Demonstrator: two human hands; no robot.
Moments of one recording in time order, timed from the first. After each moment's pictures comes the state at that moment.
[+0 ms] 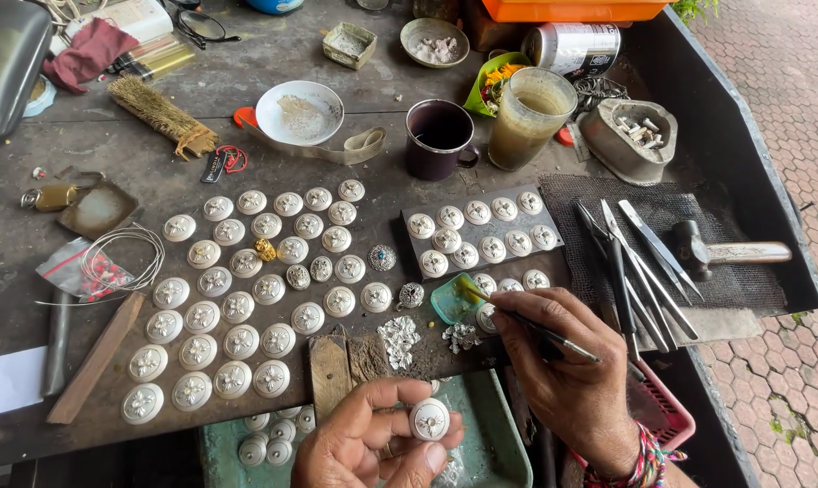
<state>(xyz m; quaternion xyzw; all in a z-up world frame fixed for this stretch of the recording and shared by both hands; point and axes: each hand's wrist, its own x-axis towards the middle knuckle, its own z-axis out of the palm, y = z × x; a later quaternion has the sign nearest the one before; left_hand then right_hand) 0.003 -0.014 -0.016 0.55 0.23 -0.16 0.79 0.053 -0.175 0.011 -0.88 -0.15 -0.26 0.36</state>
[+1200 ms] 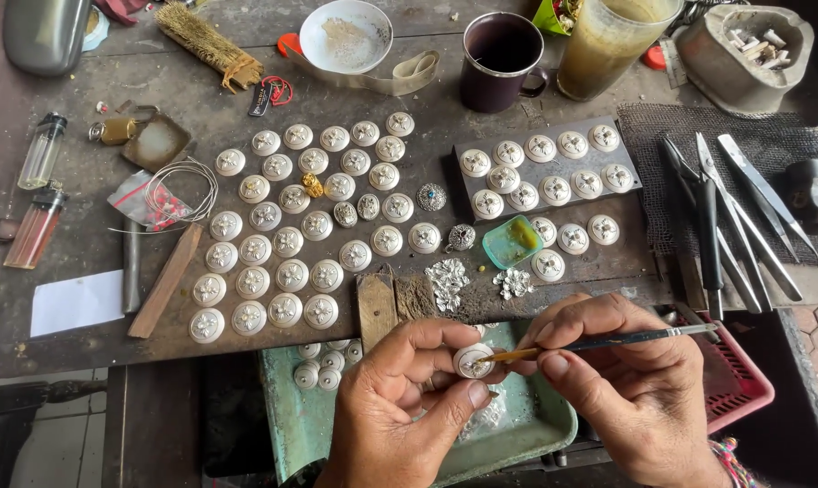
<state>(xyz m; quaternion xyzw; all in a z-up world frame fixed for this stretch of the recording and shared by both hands) 0.000 -0.008 0.001 0.62 0.11 -0.12 0.77 0.012 -0.166 0.010 -0.69 -0.09 -0.03 0.72</state>
